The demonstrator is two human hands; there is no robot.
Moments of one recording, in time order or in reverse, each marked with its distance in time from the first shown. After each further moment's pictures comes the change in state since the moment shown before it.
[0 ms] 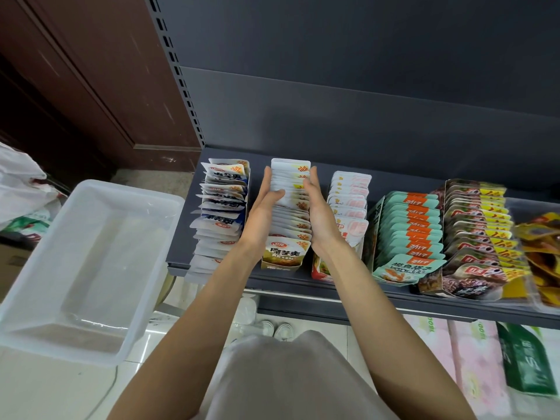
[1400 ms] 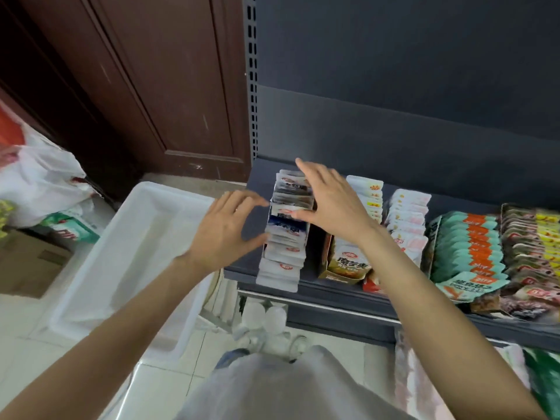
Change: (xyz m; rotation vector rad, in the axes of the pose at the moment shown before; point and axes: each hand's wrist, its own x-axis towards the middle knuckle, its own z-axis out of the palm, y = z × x) left_hand -0.052 0.056 -0.170 1.436 0.047 0.784; right_hand 0.012 -0.039 0.089 -1.568 -0.121 -0.485
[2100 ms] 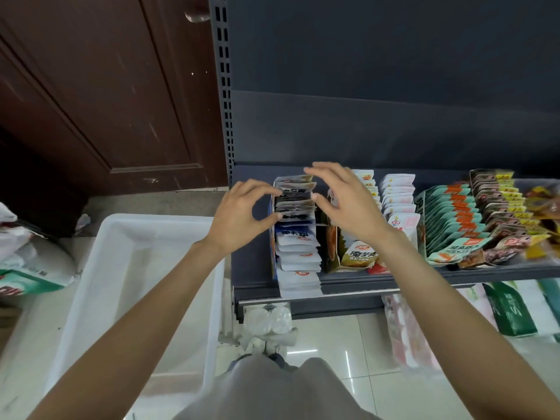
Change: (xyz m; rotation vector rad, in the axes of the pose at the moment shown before) left_hand 0.057 -0.038 0.011 -0.382 -0.124 0.041; right_hand -0.009 -0.008 0.002 0.094 0.245 0.150
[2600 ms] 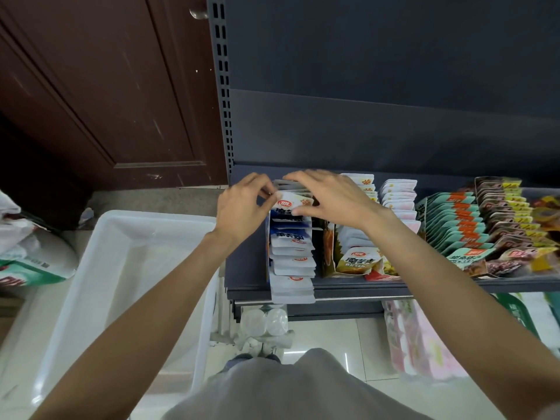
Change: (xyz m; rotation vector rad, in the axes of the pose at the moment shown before) left_hand 0.024 0.004 0.020 0.039 0.189 -0.070; right_hand 0.035 0.018 0.006 -0.214 -0.288 -0.207
